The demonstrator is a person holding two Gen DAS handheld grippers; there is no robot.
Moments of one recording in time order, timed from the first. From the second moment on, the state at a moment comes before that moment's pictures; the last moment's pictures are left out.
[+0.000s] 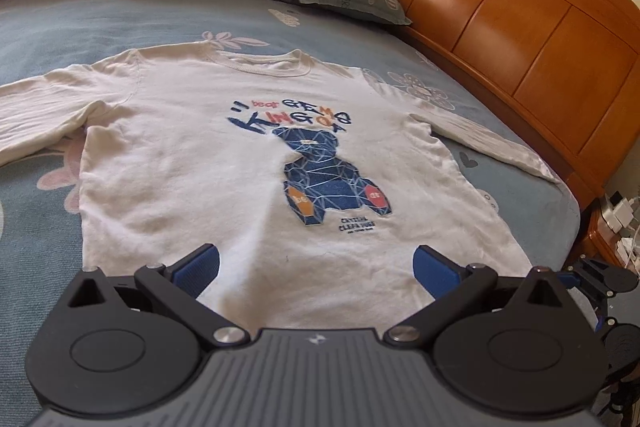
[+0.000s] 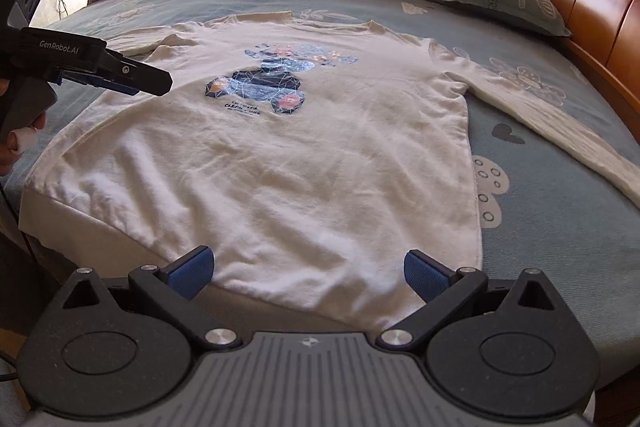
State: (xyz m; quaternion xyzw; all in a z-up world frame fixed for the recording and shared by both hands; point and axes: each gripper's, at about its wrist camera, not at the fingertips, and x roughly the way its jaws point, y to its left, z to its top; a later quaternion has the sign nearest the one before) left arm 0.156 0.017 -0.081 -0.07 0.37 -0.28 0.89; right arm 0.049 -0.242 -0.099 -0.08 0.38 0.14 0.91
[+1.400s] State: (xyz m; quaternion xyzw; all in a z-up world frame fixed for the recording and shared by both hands) left arm 0.131 -0.020 -0.086 -0.02 0.38 -0.33 0.86; right arm 0.038 -0.232 -0.055 -0.19 0.35 0.09 0.91
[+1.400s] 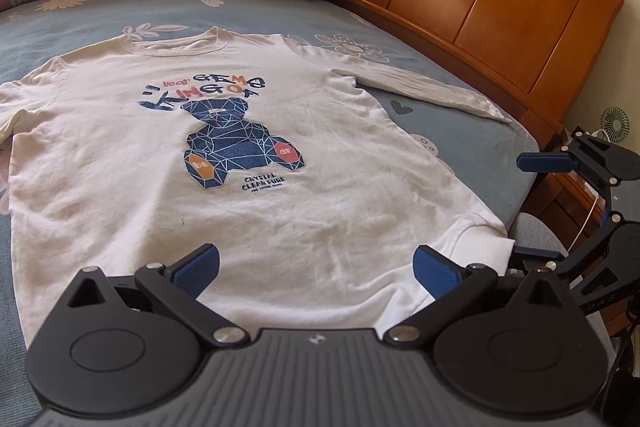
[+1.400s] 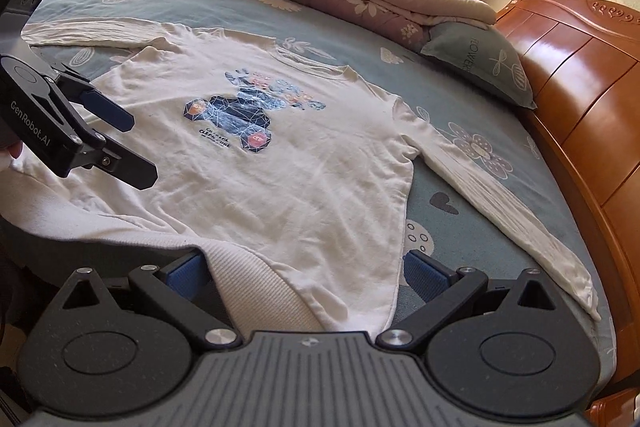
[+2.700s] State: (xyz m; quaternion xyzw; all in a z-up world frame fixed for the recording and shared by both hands) left arm 0.150 -0.009 -0.077 -0.03 0.36 -0.29 0.89; right arm 0.080 -0.236 -0.116 -0.03 0.41 0.12 0.90
